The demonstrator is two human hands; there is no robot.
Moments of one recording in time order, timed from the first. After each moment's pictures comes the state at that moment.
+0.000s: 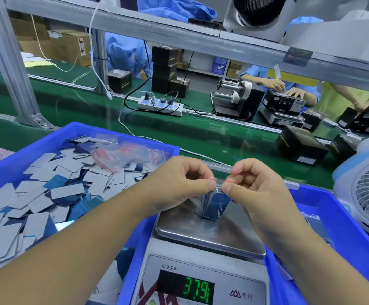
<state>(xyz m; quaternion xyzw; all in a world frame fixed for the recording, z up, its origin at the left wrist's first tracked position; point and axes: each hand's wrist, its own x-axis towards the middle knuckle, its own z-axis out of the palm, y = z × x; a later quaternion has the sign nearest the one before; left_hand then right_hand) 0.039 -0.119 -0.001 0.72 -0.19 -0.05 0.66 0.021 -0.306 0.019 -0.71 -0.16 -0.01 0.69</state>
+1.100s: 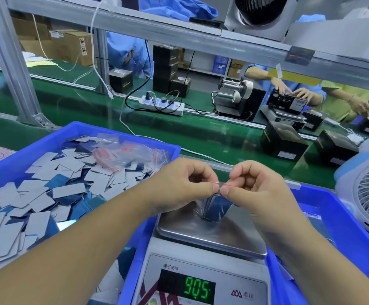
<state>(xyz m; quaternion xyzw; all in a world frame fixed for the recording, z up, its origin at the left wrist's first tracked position) 0.035 -0.120 0.003 0.75 -0.21 -0.05 0.63 0.014 -0.302 0.028 -0.74 -0.14 0.00 0.66</state>
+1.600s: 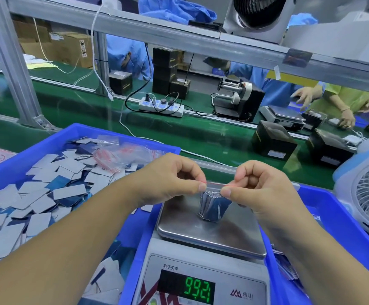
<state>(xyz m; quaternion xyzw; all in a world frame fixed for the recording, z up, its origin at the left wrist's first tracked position) 0.040 -0.098 0.011 0.77 -0.22 -0.07 0.60 0.018 -0.309 0.035 -0.74 -0.14 0.02 0.66</state>
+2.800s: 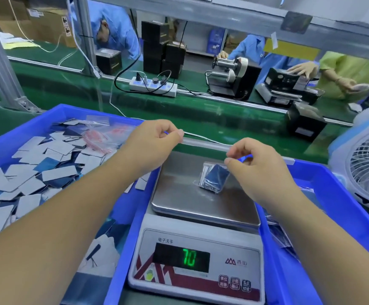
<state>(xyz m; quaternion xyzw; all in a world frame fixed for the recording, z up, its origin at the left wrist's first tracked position) 0.056 -0.095 -0.002 0.85 -0.06 0.13 0.51 0.034 -0.320 0.014 -0.92 -0.09 -0.12 0.37</state>
